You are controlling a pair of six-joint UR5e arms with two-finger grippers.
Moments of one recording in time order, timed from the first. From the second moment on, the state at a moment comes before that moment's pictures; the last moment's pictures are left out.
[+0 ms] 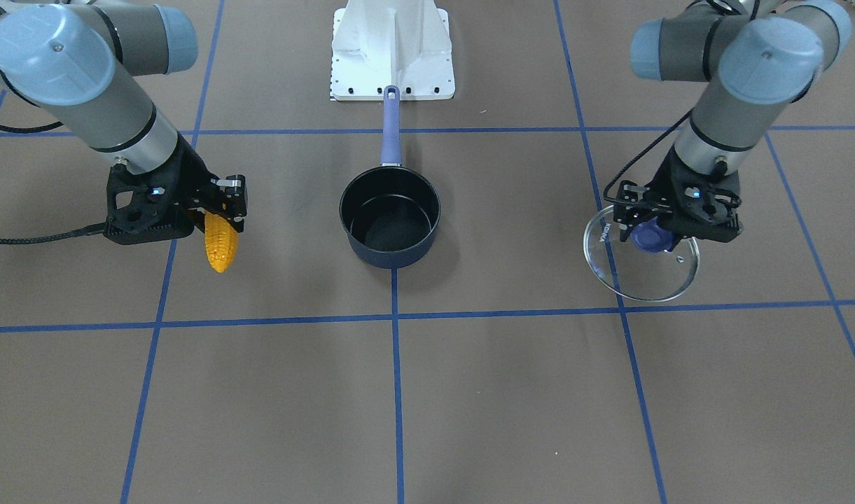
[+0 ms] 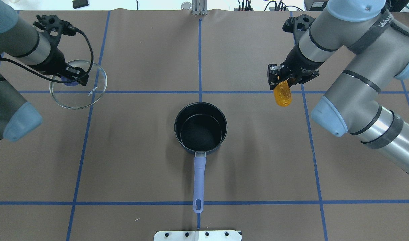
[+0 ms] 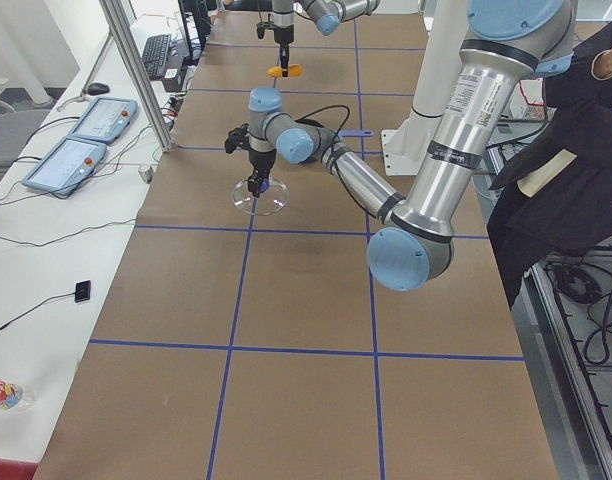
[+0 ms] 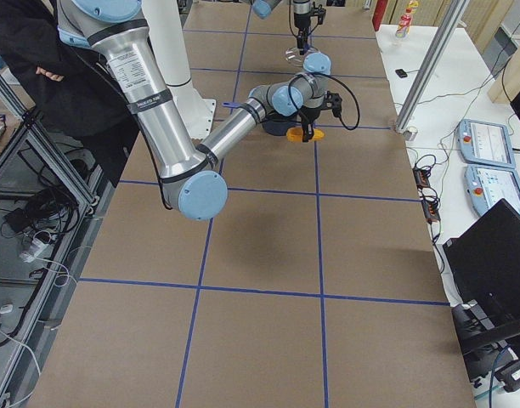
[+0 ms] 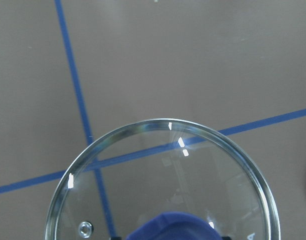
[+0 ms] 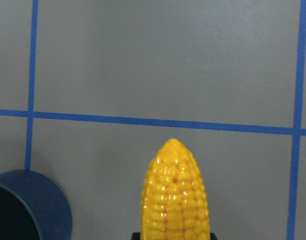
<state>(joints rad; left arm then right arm) -0.96 -1.90 -1.81 -1.67 -2.07 -0.53 0.86 -1.05 1.83 -1.64 2.19 0.94</state>
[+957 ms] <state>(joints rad) -1.10 -1.65 -1.55 -2.16 -2.21 -0.31 0.49 -0.84 1.85 -1.76 1.85 1.32</state>
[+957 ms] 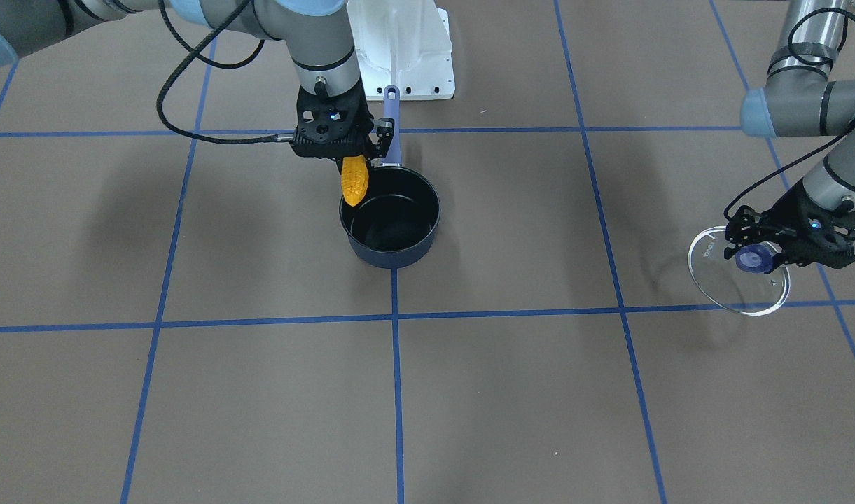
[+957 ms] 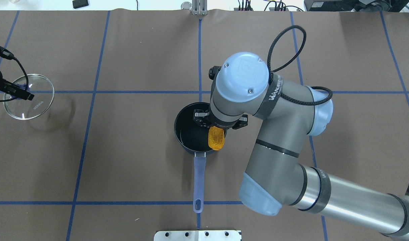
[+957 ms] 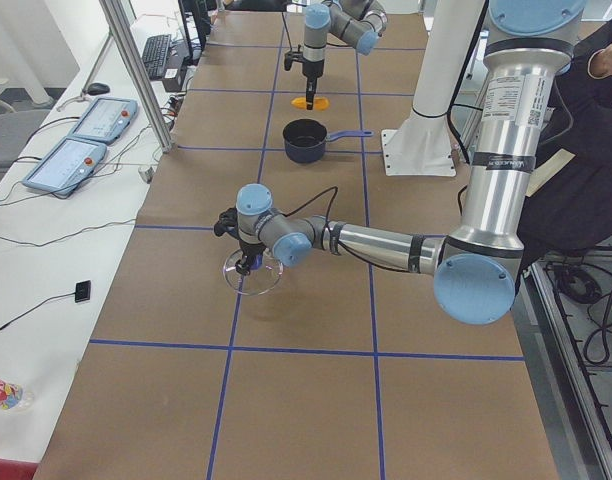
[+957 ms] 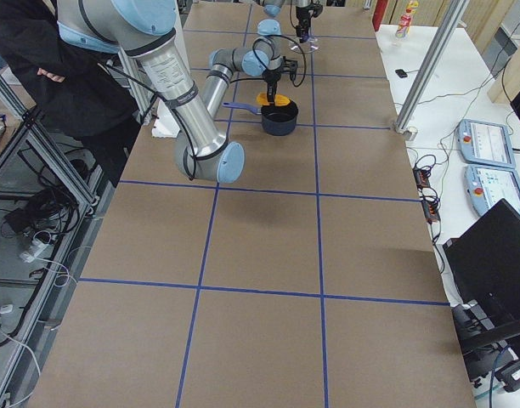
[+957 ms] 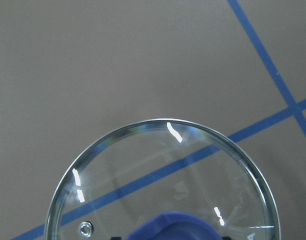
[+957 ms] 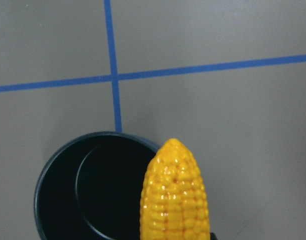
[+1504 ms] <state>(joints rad) -1.10 -1.51 -1.65 -2.22 -2.21 -0.36 0.44 -0.79 1.78 -1.75 1.80 1.33</state>
